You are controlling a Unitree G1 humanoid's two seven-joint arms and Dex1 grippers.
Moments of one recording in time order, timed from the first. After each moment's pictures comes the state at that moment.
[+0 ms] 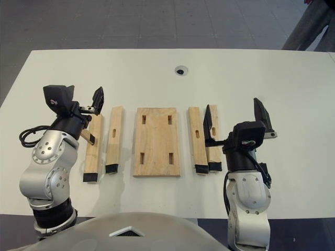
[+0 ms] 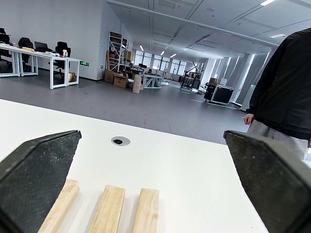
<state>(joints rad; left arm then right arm) 0.07 0.11 0.06 -0.71 -0.19 0.75 -0.04 0.45 -0.15 -0.04 -0.86 -0.03 0.26 0.11</state>
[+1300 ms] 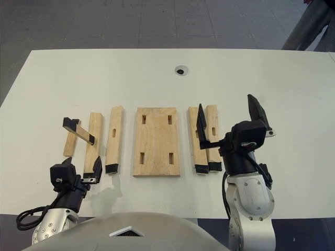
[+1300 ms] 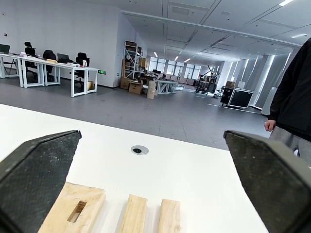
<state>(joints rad) 0.92 0.12 -0.15 -0.91 0.02 0.46 0.04 0.45 -0.16 0.00 -0.98 0.02 0.36 0.14</state>
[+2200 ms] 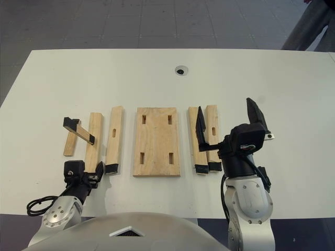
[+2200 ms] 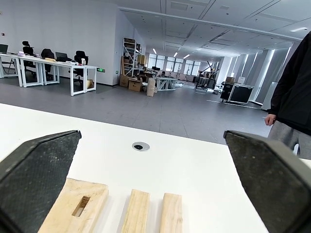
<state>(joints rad) 0.75 0.11 -0.07 -0.78 -0.03 0.70 0.00 0.48 -0.16 0.02 -1.00 0.03 0.36 0.12</state>
